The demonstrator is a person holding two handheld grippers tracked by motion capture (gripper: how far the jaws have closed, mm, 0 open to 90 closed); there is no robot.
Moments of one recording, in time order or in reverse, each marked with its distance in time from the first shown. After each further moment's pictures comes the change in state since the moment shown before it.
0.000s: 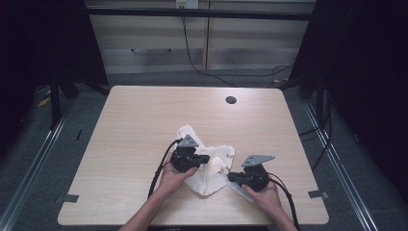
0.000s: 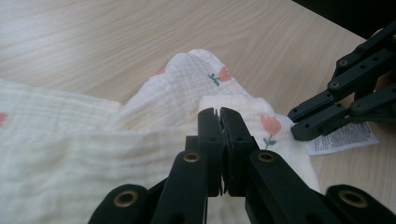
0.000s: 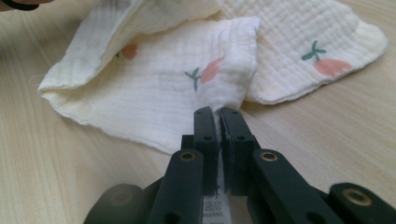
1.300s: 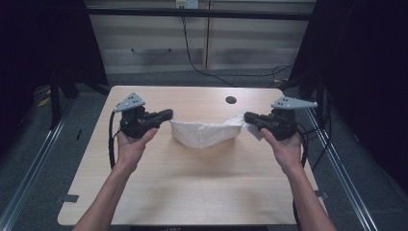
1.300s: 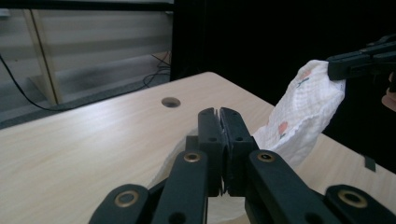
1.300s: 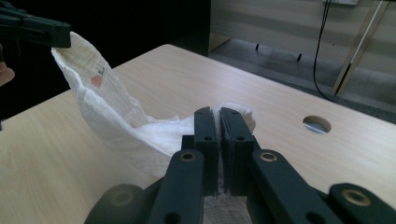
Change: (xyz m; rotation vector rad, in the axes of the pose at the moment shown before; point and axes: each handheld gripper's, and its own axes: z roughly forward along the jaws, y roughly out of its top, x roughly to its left) left arm 0.035 0.079 -0.153 -0.346 0.152 -0.017; right arm -0.024 0.141 -0.113 -0.332 -0.162 0.006
